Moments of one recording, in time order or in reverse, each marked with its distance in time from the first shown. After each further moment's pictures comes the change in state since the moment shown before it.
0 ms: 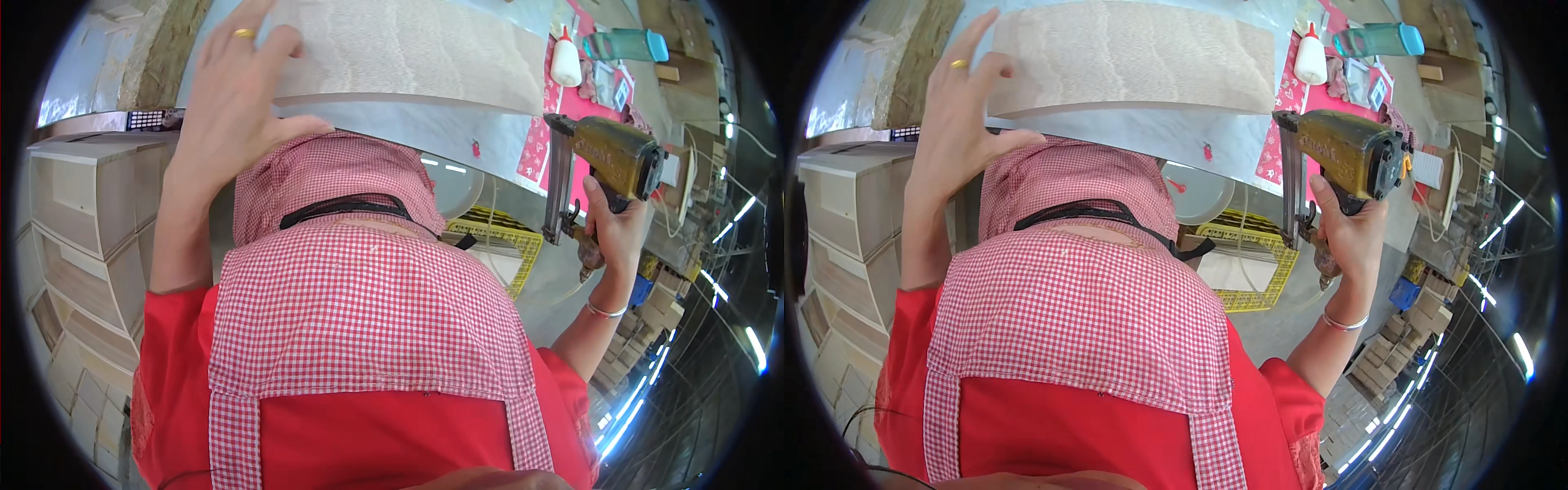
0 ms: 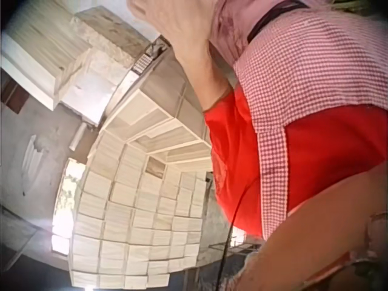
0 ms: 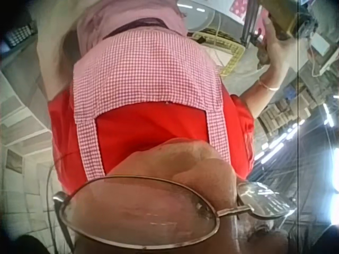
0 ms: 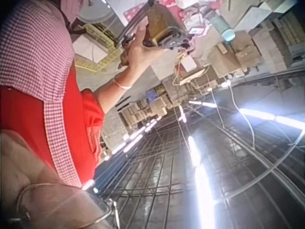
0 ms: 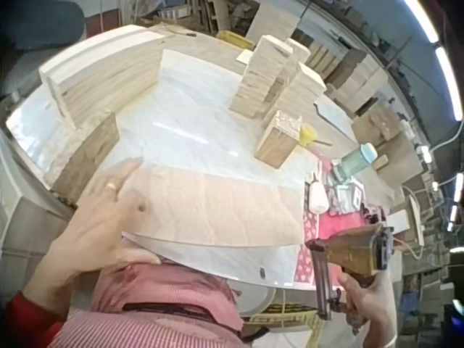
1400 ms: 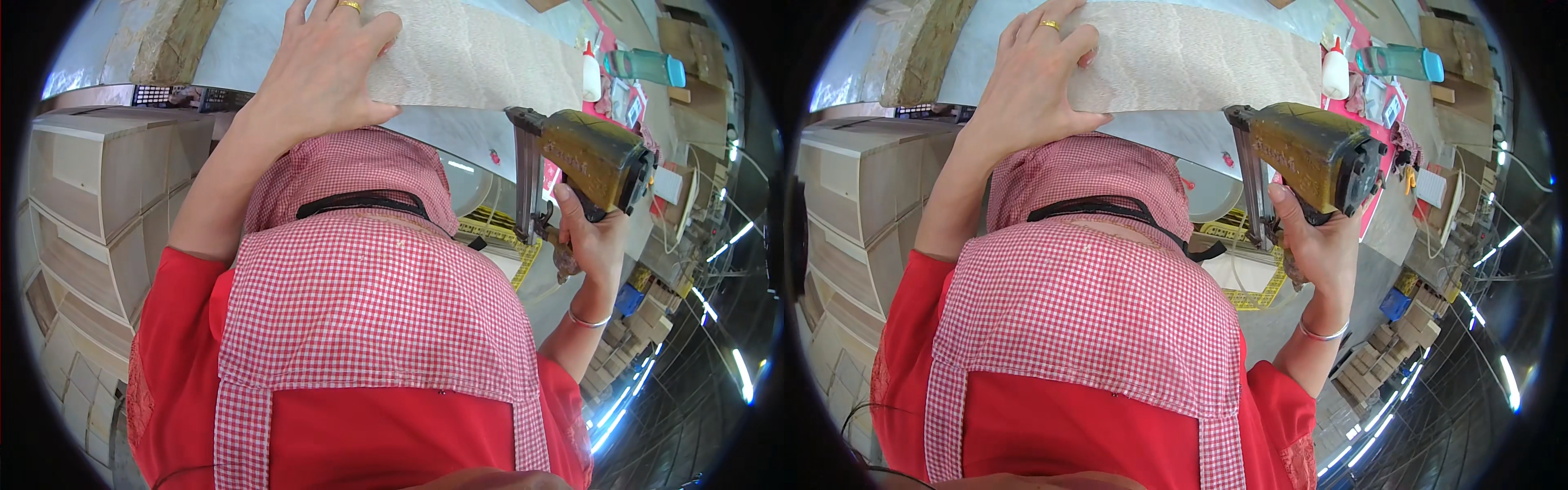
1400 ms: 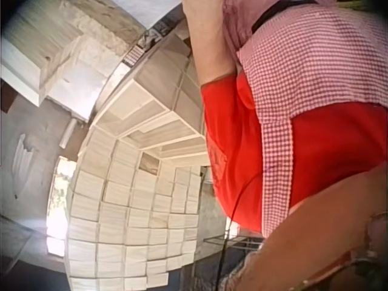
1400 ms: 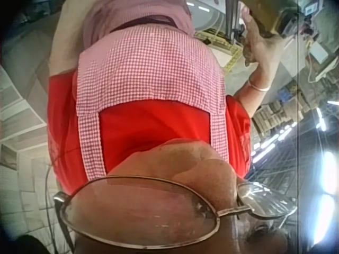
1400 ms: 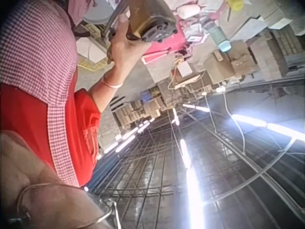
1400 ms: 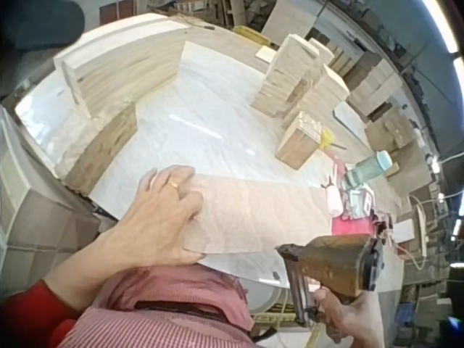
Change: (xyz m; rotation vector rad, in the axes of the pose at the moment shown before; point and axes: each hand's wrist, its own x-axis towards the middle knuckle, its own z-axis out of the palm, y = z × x) left_hand 0.018 -0.002 0.071 -0.326 0.385 0.251; right_hand -0.005 -0.037 0.032 0.075 -0.203 0.061
